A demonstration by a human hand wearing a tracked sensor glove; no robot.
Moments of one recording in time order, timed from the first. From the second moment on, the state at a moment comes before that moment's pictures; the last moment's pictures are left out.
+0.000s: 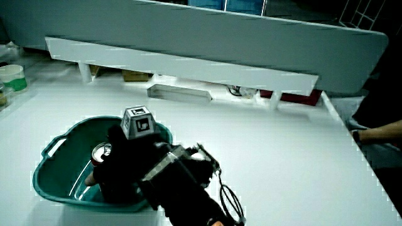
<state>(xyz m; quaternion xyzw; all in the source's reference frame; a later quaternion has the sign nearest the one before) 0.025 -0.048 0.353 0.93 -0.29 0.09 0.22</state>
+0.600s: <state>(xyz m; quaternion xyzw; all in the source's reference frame) 0.043 -0.048 0.341 0.93 -0.29 0.12 0.20</state>
